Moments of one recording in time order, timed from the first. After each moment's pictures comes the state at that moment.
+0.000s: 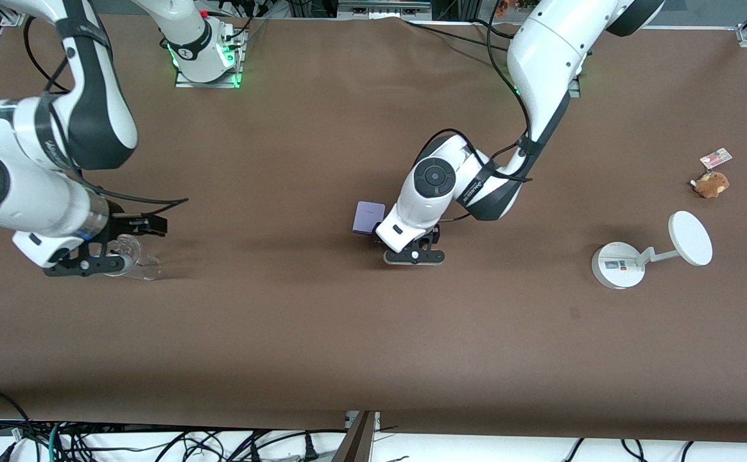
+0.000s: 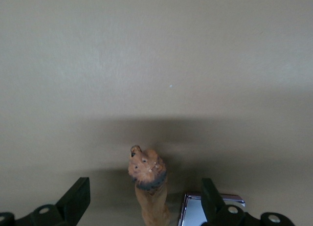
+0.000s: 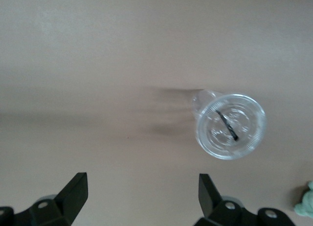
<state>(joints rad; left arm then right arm) -0.43 0.77 -0.27 -1.50 0.12 2.32 -0.75 0.16 0.39 -0.03 -1.53 -0.04 1.78 0.04</state>
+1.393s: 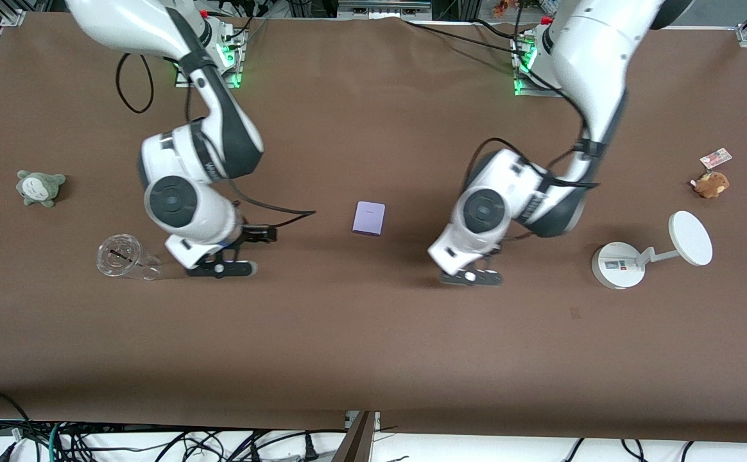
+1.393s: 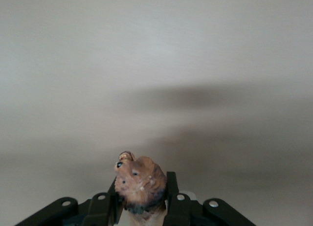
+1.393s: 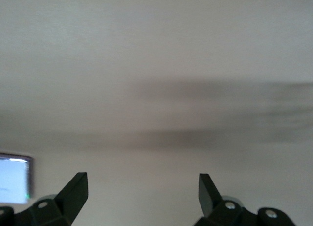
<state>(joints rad) -0.21 0.69 -0.25 -1.45 0.22 1.97 -0.40 0.45 0.56 -0.02 -1.52 0.03 1.97 0.44</state>
